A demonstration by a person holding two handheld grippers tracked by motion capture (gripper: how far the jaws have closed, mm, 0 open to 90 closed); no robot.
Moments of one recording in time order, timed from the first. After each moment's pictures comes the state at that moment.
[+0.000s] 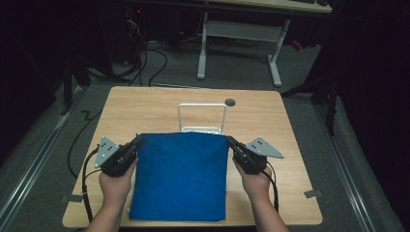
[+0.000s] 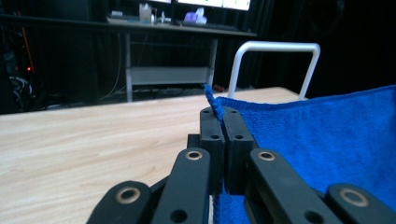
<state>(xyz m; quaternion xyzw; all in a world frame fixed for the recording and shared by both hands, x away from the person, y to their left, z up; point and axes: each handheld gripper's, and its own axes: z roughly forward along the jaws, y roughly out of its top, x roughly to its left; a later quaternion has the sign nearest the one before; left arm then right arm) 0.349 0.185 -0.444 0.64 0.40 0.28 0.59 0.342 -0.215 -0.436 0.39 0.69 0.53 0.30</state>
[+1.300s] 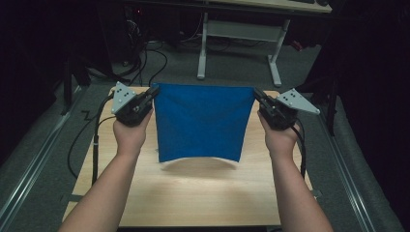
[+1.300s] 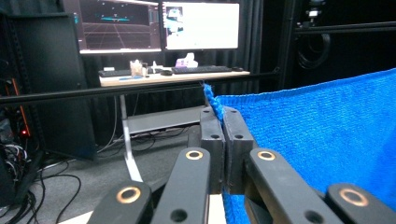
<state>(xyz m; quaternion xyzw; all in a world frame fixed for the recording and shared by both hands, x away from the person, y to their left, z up) 0.445 0.136 -0.346 0.64 0.33 0.33 0.61 0.403 -0.262 -0.322 0.38 0.64 0.53 0.40</state>
